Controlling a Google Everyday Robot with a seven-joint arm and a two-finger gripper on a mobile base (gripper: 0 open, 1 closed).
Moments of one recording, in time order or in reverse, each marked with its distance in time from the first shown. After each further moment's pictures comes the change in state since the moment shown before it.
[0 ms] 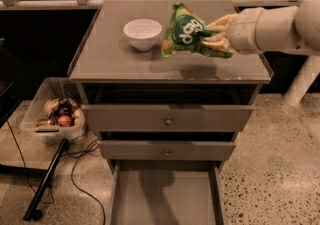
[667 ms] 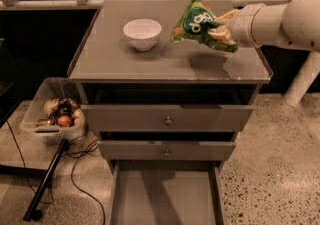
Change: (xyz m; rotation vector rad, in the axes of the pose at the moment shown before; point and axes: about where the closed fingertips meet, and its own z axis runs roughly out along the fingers) arm 0.040 -0.042 0.022 0.121 0.099 0.162
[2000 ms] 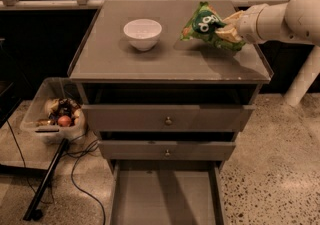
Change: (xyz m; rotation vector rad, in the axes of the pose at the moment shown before) arm 0.051 -0.035 0.033 -0.028 0.026 0.077
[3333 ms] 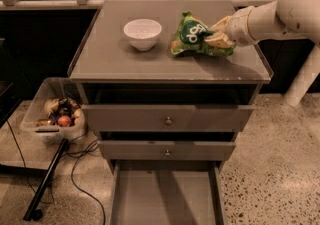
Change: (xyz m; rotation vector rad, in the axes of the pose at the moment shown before) arm -0.012 0.041 0.014 -0.190 -0.005 -0.076
